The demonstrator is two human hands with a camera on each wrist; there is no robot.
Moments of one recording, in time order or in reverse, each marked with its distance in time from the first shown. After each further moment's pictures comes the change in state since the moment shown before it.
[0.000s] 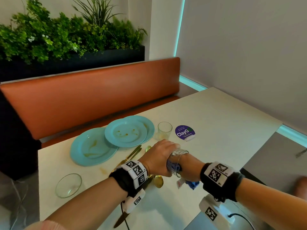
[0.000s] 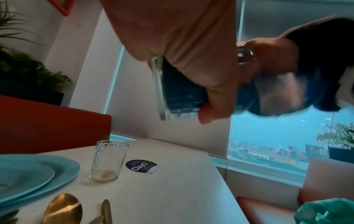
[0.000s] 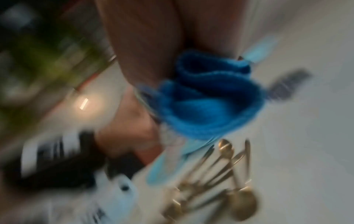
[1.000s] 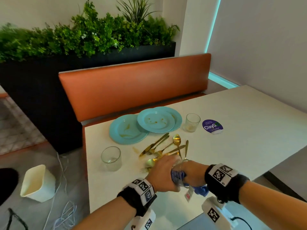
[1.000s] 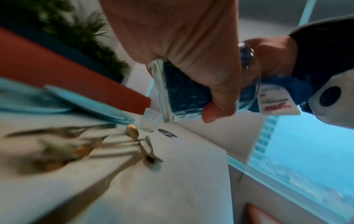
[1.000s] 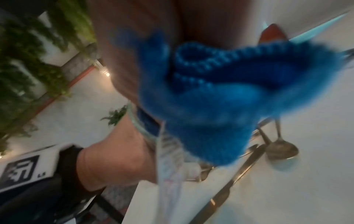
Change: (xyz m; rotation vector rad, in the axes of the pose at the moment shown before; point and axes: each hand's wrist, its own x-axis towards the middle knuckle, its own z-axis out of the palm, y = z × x) left_hand -0.137 0.033 0.018 -0.195 0.042 -0.456; right_hand 0.002 -0.046 0.077 -0.142 -0.288 -0.147
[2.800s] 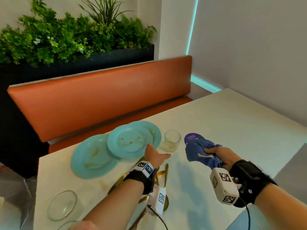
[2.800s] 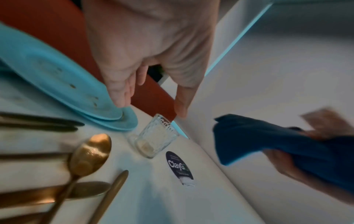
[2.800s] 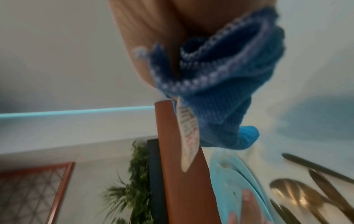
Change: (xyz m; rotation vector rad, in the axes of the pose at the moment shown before) left_hand 0.220 -0.036 0.023 -0.350 0.154 -0.726; right_hand 0.024 0.192 -0.115 1.510 0.623 0.464
